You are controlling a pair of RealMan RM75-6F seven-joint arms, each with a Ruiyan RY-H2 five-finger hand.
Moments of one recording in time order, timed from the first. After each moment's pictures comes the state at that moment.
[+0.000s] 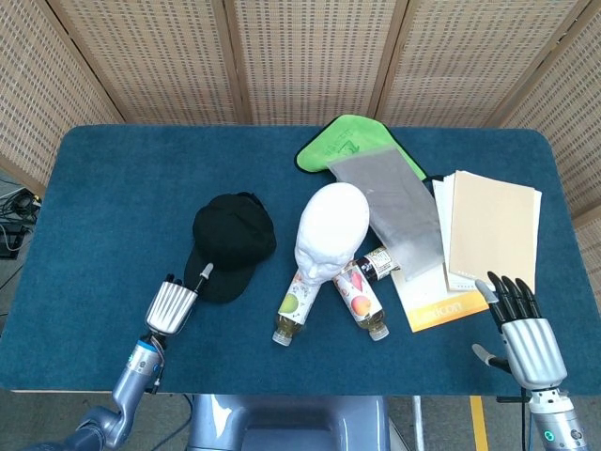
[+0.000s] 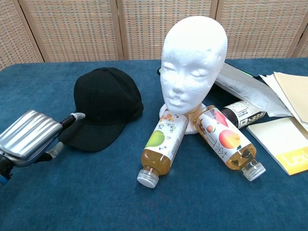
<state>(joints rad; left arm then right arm) -0.41 -2.08 0.00 -0.49 1.63 1.45 0.31 0.08 -1.22 0.01 -1.55 -1.68 1.56 -0.07</state>
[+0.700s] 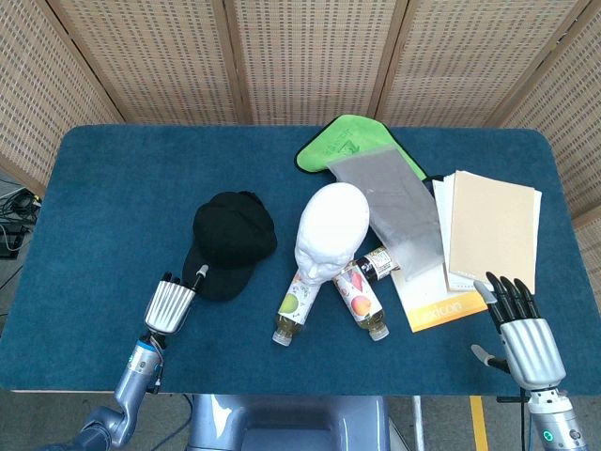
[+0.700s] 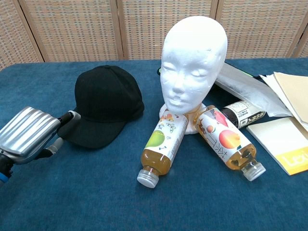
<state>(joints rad) -0.41 -2.13 -0.01 -0.41 1.62 1.49 0.27 0.08 -1.22 0.01 -1.55 -1.68 1.56 -0.07</state>
